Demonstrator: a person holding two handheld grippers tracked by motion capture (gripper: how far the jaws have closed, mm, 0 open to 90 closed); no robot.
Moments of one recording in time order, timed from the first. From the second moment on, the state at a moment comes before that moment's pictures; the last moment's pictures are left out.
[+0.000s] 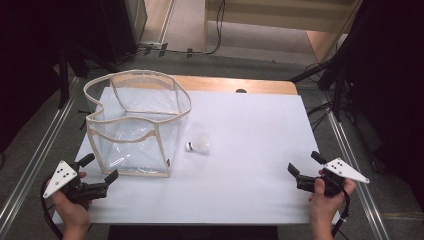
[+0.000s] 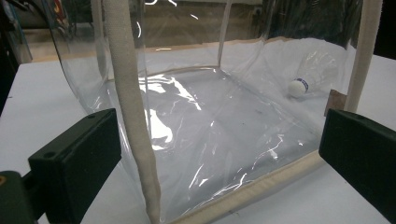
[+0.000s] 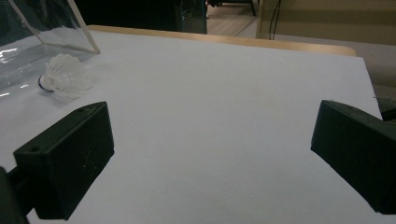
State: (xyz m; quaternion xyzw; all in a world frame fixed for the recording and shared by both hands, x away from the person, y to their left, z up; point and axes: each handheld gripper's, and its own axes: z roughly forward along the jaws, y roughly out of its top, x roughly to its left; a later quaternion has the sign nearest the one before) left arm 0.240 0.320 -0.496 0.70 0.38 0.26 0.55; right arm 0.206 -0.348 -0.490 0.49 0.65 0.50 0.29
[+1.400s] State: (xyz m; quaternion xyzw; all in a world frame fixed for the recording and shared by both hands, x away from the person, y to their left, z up) left arm 0.240 0.321 -0.496 0.70 0.38 0.26 0.55; right arm 0.262 -0.269 -0.453 0.42 0.71 0.52 0.23
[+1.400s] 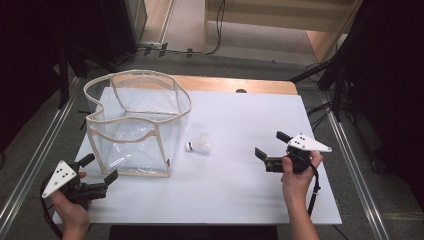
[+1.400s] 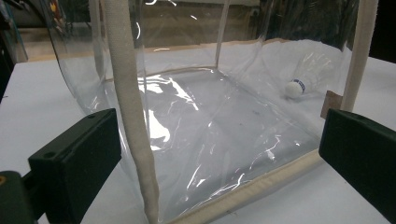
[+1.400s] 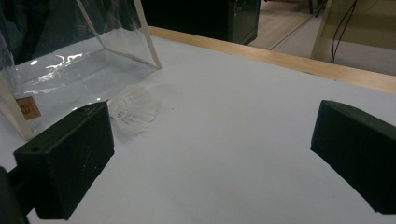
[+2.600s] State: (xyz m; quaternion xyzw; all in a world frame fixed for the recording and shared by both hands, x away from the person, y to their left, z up) left arm 0.241 0.322 -0.496 0.70 0.38 0.26 0.55; right arm 0.293 -0.215 -0.458 0.40 0.73 0.52 0.20
